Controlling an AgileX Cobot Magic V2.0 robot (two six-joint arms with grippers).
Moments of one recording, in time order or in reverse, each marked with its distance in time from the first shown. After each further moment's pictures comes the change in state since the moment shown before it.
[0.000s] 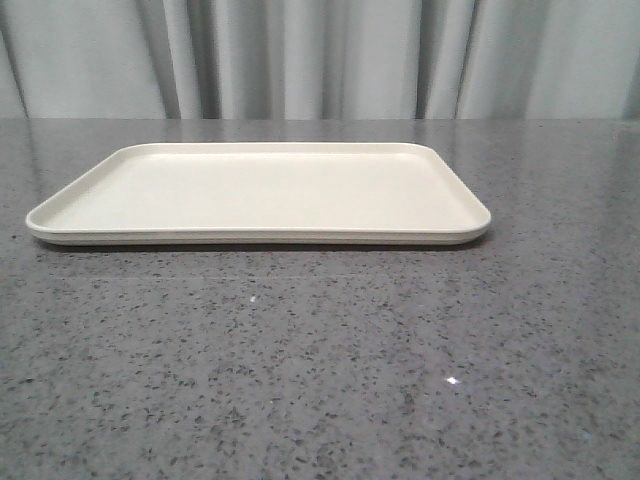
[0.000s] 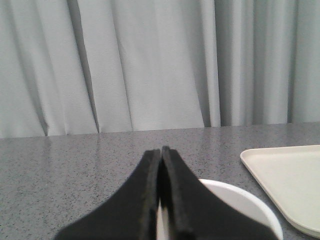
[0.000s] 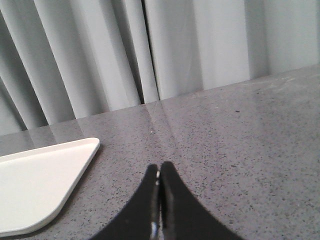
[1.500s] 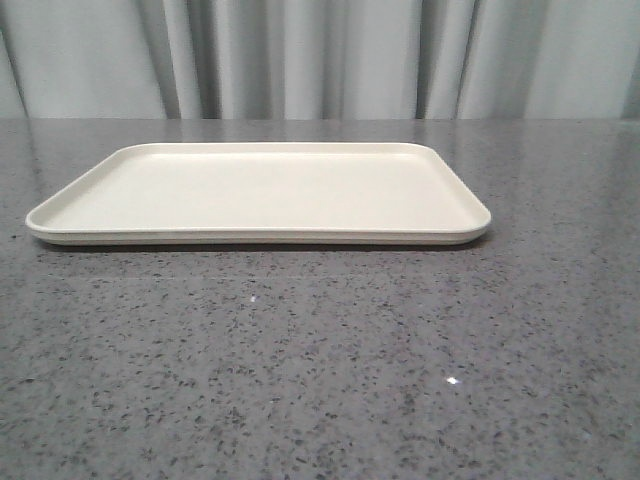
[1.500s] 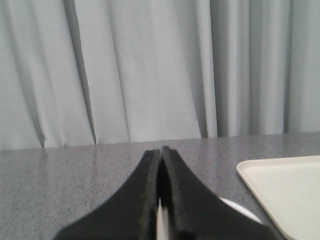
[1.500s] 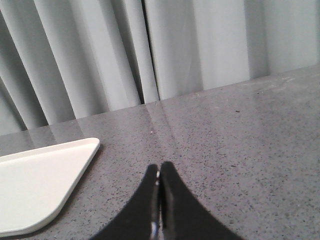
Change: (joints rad) left arm 0.000 0.000 0.000 0.001 -0.057 0.000; right arm 0.000 0.000 0.000 0.000 0.000 0.000
